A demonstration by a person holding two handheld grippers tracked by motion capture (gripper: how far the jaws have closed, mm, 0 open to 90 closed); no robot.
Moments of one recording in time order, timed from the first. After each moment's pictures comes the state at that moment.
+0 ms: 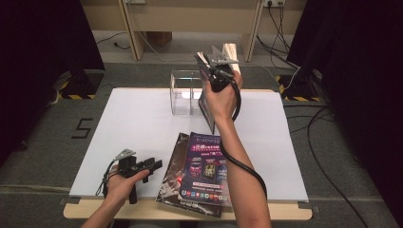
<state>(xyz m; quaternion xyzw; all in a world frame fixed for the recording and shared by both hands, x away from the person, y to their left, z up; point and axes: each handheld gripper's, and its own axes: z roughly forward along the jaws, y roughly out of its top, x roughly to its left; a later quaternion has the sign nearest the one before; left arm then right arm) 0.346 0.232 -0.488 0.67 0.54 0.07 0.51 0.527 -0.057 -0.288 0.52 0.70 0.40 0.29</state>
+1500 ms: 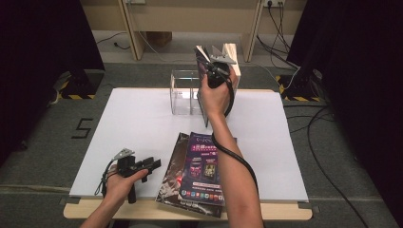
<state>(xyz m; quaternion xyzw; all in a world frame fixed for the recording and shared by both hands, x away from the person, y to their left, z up) 0.348 0.237 -0.488 0.67 0.54 0.07 0.51 0.553 -0.047 -0.301 0.53 0.64 0.45 0.32</state>
